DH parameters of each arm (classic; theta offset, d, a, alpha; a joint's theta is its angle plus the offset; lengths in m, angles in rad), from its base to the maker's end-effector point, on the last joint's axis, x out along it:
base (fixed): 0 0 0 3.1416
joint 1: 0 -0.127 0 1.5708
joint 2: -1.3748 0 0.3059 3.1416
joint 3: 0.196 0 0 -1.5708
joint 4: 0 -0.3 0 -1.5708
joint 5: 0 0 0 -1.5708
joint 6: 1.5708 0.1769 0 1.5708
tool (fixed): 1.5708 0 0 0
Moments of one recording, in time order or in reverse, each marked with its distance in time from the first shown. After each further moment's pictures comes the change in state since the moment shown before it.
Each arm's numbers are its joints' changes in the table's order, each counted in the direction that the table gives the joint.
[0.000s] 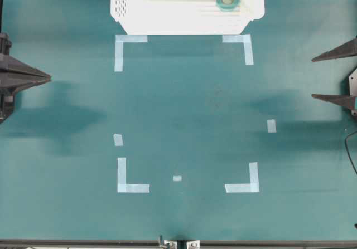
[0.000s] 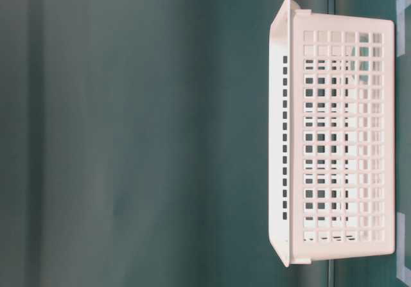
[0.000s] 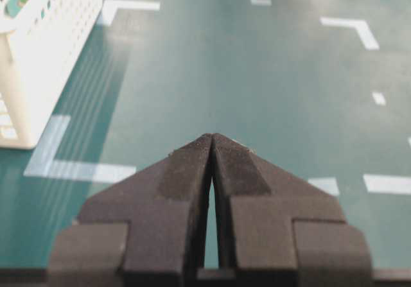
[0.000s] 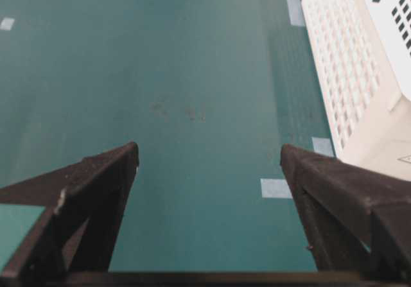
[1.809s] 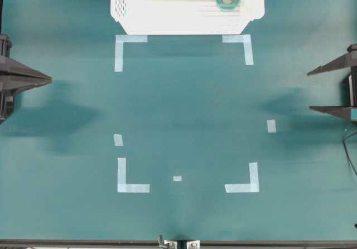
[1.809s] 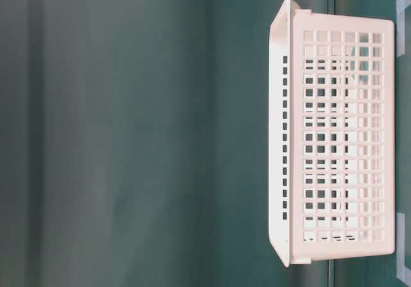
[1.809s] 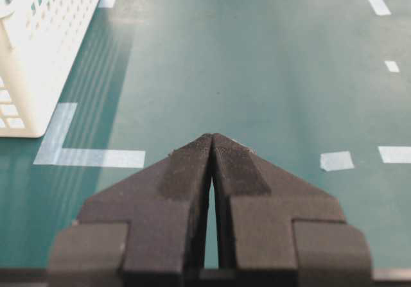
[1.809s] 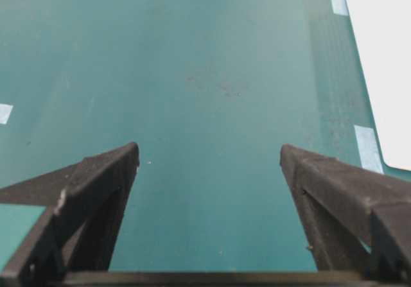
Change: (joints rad) left arm -0.002 0.000 -0.011 0.000 0.014 0.066; right arm 0.000 0.051 -0.147 0.049 -0.236 0.002
